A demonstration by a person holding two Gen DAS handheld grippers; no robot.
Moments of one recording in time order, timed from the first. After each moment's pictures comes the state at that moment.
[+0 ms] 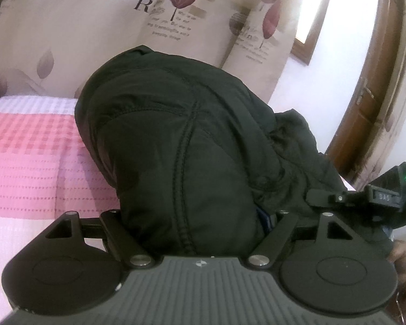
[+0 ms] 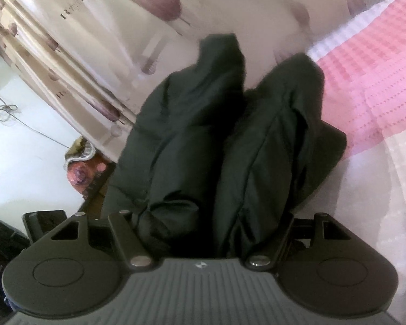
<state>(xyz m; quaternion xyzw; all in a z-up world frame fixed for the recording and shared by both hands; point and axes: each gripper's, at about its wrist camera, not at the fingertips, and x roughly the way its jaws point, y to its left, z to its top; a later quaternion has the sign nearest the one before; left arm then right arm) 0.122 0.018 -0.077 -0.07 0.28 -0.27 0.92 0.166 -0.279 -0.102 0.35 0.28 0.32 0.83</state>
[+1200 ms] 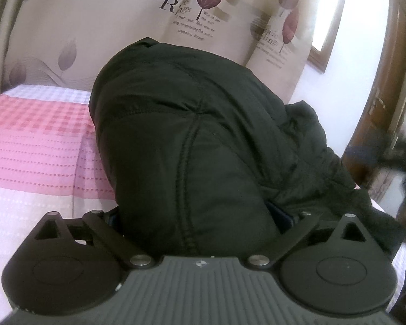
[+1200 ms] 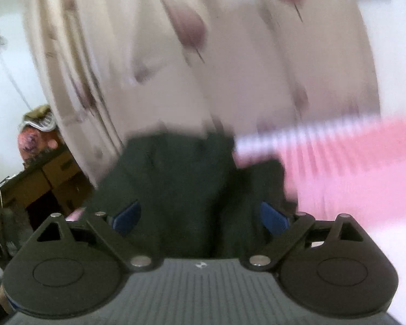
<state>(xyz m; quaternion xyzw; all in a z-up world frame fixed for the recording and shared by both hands) 0.115 0.036 -0.107 -0.09 0.26 -0.24 0.93 0.134 -0.253 -0.009 0.14 0.17 0.24 0.94</state>
